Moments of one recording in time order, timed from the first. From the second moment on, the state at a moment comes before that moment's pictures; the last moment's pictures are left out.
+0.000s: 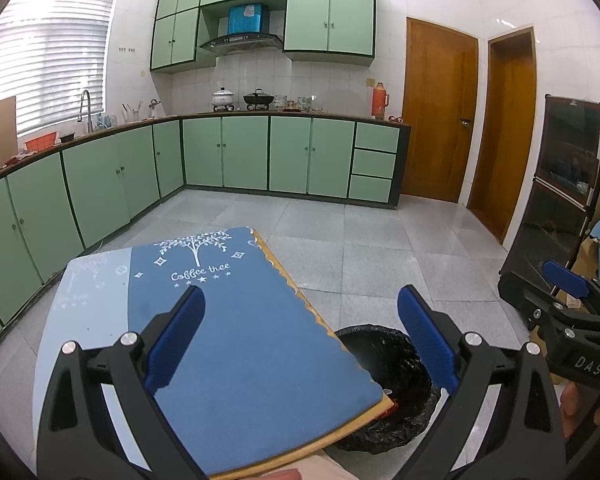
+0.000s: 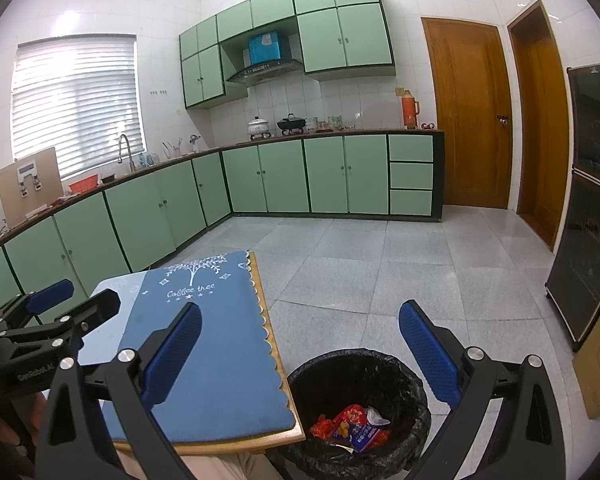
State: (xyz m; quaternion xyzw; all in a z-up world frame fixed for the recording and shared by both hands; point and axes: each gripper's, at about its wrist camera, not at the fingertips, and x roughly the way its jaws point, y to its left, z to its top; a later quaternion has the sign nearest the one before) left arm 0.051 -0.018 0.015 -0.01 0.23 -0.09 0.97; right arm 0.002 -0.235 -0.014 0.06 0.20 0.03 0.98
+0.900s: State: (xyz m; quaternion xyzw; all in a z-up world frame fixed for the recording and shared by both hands) left arm 0.052 -0.019 0.013 -0.01 0.24 -0.09 0.97; right arm 0.009 -0.233 -0.016 0.06 0.20 0.03 0.98
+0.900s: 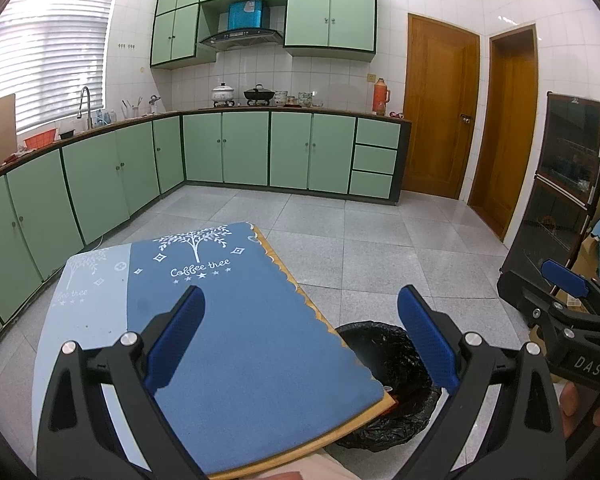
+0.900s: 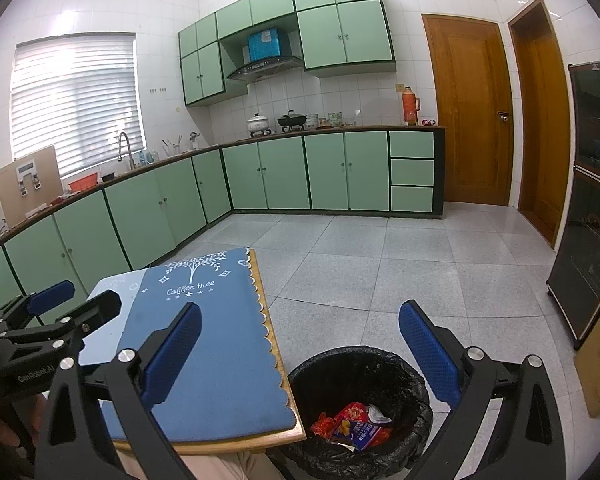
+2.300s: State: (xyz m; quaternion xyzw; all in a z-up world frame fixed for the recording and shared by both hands) left arm 0.052 -0.019 0.013 -0.01 0.24 -0.09 0.97; right arm 0.011 -0.230 -0.022 0.06 0.20 0.03 0.98
